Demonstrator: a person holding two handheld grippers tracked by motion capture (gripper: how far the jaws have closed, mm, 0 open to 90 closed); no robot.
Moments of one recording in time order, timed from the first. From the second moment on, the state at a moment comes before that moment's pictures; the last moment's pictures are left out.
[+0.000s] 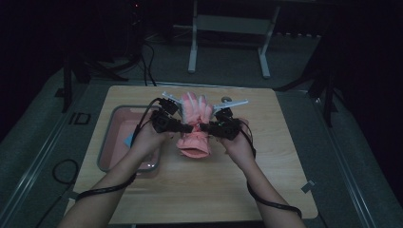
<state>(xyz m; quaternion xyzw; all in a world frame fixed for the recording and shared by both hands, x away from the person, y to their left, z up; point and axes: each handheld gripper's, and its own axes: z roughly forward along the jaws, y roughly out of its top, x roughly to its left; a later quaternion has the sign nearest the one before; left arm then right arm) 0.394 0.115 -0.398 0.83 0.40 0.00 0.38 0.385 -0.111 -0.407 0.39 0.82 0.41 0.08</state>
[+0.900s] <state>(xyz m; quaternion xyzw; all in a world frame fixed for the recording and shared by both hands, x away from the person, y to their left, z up) 0.380 0.267 -0.386 0.82 0.46 0.02 0.34 0.403 0.045 -0.404 0.34 0.83 0.44 0.03</state>
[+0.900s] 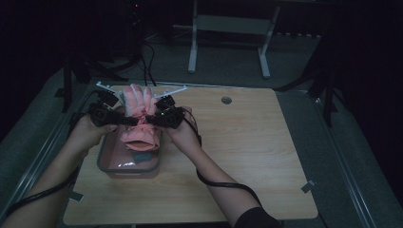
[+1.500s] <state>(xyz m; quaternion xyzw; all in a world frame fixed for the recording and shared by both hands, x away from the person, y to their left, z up) 0.374 0.288 -0.469 0.81 0.49 -0.04 0.31 0.396 0.081 -0.477 0.34 0.87 0.35 -0.01</state>
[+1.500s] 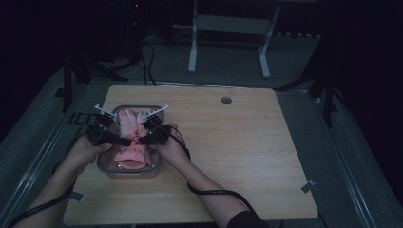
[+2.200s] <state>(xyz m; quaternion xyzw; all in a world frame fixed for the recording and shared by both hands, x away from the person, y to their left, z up) 0.383 0.282 -0.480 0.80 0.52 0.00 0.29 0.413 0.080 -0.480 0.34 0.88 0.33 0.02</state>
